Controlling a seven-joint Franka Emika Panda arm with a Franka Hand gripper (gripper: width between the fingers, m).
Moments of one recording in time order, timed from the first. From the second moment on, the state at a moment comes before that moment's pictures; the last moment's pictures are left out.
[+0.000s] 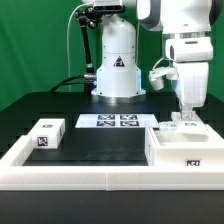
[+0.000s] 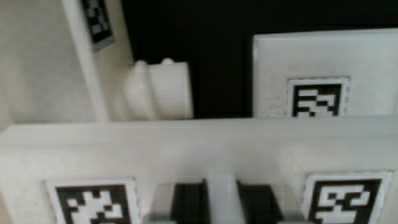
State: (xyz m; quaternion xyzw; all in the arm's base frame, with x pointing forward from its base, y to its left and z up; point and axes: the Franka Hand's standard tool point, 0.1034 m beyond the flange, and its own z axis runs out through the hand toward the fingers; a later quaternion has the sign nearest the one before) arm 0.487 0.109 0.055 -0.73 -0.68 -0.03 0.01
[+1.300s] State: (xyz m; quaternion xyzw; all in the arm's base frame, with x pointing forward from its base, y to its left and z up) arm 0.558 0.107 0.057 -0.72 -0.69 -0.04 0.01
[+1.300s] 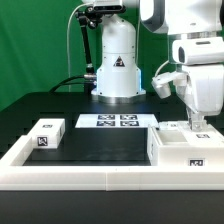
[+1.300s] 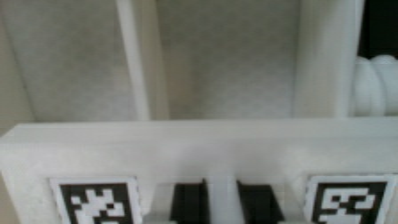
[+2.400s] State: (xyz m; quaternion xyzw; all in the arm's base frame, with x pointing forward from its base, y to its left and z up) arm 0.577 0.106 0.055 -0.72 -0.69 -0.02 0.02
